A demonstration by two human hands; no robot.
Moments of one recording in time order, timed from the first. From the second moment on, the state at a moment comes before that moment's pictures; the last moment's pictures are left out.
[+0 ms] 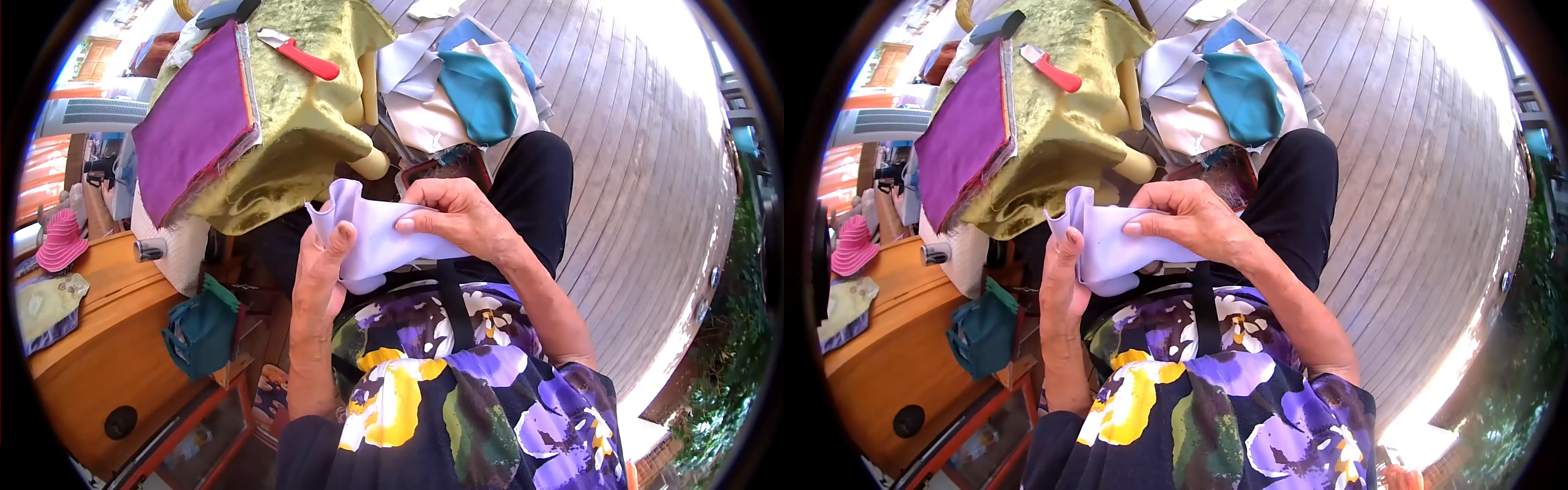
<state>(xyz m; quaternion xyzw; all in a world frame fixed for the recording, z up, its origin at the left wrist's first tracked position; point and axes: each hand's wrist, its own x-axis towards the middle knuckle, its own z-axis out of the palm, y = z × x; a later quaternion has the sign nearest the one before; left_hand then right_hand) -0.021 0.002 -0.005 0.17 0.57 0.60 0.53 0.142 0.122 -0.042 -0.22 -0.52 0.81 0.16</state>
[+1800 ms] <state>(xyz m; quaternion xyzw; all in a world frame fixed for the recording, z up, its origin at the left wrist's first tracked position) -0.032 0.000 0.002 0.36 0.52 0.50 0.59 0.150 0.104 -0.025 -0.26 -0.62 0.70 0.24</state>
